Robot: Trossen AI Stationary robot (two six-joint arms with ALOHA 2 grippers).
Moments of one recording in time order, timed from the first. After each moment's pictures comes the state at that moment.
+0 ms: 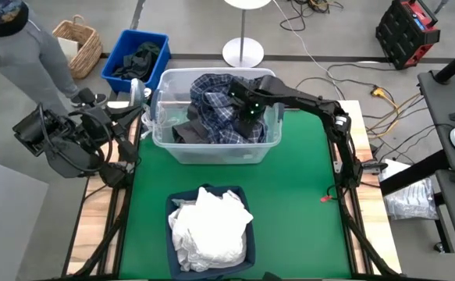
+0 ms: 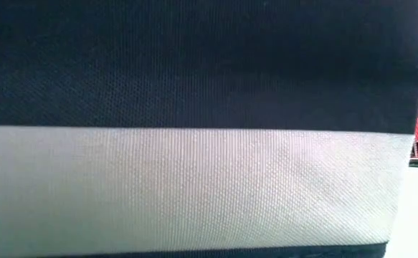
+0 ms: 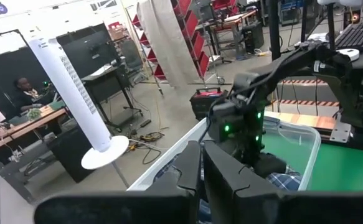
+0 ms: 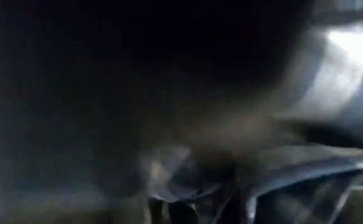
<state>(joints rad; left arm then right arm) -0.67 1.28 2.03 -1.48 -1.38 -0.46 -0.43 2.04 2.08 -1.29 0.02 0.00</state>
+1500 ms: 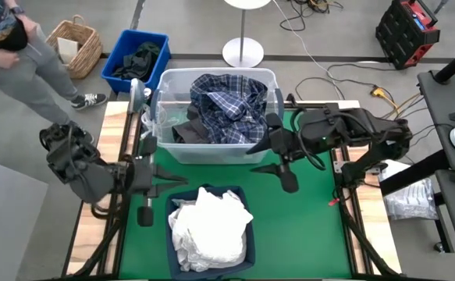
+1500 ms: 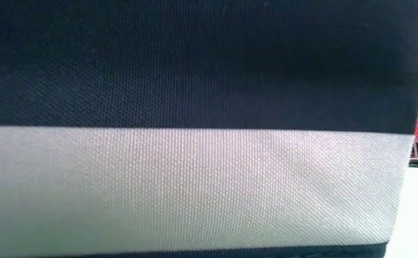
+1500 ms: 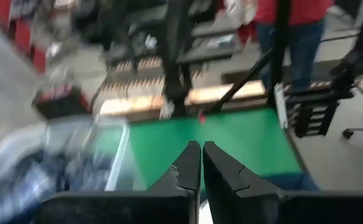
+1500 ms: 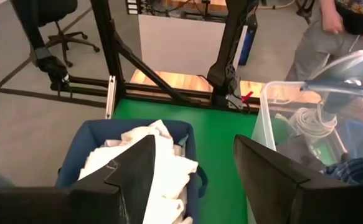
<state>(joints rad) -0.67 1.45 2.01 -1.04 -0.73 -0.18 0.21 1.53 2.12 -0.95 0.03 0.00</state>
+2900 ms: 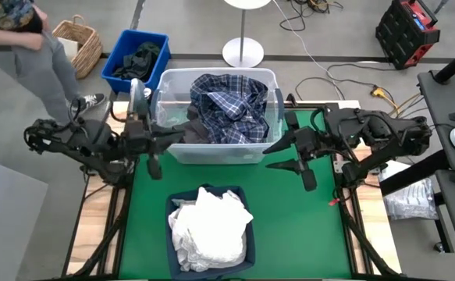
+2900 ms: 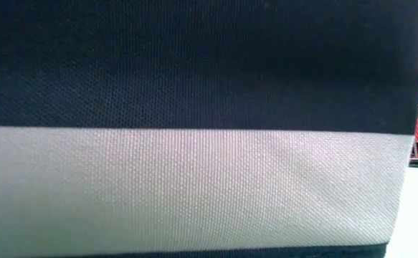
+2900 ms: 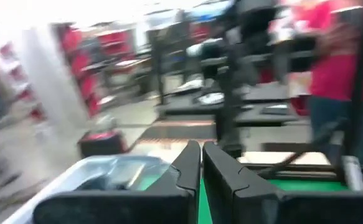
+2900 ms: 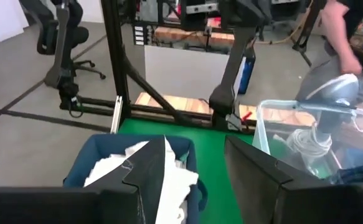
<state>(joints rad) -0.35 1.03 1.35 -0.31 -0.58 0.11 0.22 1.28 1.79 -0.72 0.03 -0.03</state>
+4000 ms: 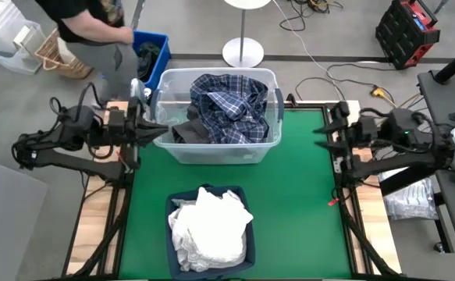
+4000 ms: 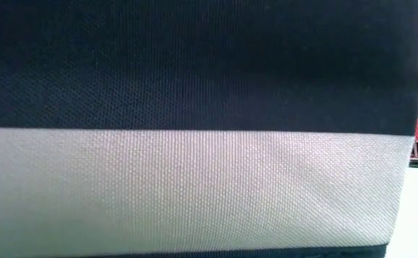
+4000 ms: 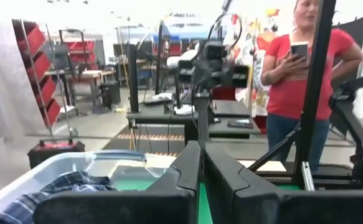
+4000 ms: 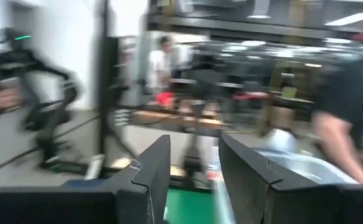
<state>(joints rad) -0.03 0.76 1.09 -0.26 -0.12 0.02 0.06 0.61 1.02 -0.20 -0.10 -0.10</state>
